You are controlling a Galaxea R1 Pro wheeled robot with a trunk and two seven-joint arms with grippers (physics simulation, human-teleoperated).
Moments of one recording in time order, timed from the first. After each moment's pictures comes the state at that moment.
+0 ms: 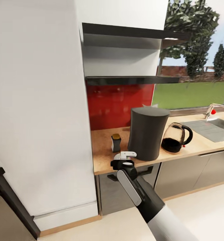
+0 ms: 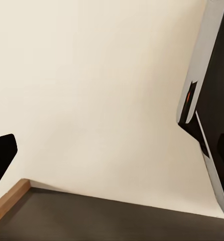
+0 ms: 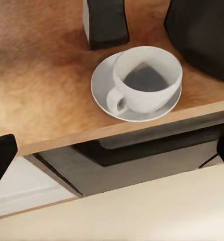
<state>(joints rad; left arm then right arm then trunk) 0.05 0.12 0.39 -0.01 -0.25 -0.12 0.17 -0.64 0.17 0.53 -1.20 -0.59 0.67 -0.75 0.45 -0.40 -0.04</state>
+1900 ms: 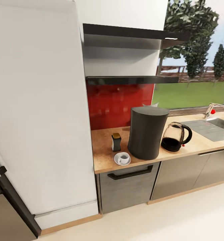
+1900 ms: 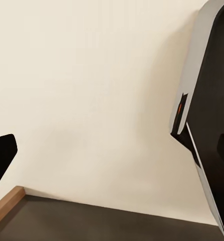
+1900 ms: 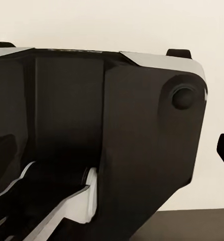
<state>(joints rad) 0.04 0.11 0.39 -0.02 -0.26 -0.14 0.17 -0.23 0.12 0.58 -0.03 -0.57 0.15 -0.01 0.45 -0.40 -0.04</state>
